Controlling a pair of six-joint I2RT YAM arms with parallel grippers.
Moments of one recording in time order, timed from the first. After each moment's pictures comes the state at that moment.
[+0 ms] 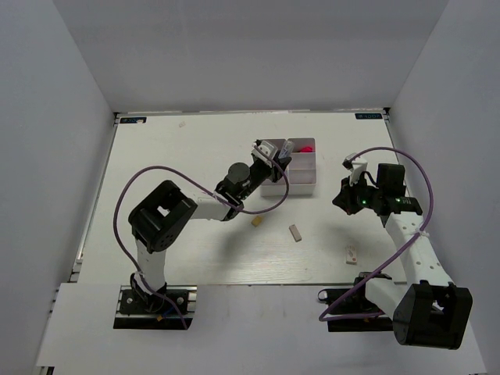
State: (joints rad) left arm -0.78 1.93 0.99 1.11 0.01 -0.07; right arm -0.04 1.03 0.74 -0.53 -0.63 -0.37
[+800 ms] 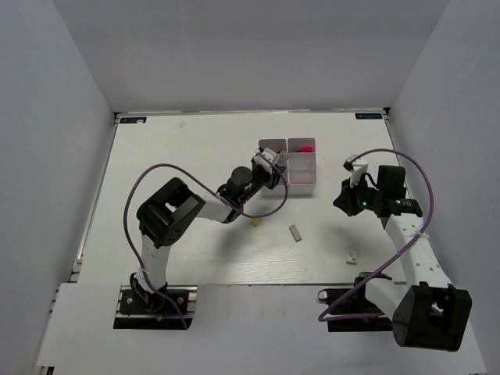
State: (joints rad) left arm -0.77 2.01 0.97 1.06 -0.01 -0.01; right arm -0.05 1.02 0.72 -0.53 -0.63 -0.37
